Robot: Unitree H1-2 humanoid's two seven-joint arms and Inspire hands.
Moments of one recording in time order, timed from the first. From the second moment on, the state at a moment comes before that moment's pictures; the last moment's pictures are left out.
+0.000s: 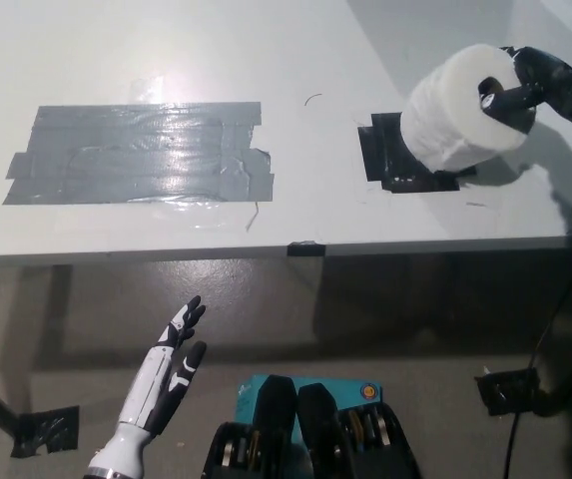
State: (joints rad) left_arm -0.09 0.10 -0.05 0.24 0.30 -0.35 -0.03; right_arm -1.29 -0.35 0.37 1.36 -0.26 0.05 0.28
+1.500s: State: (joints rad) left_arm -0.09 0.10 -0.05 0.24 0.31 -0.35 -0.03; right_arm -1.32 -0.34 0.37 1.33 -0.34 -0.06 0.26
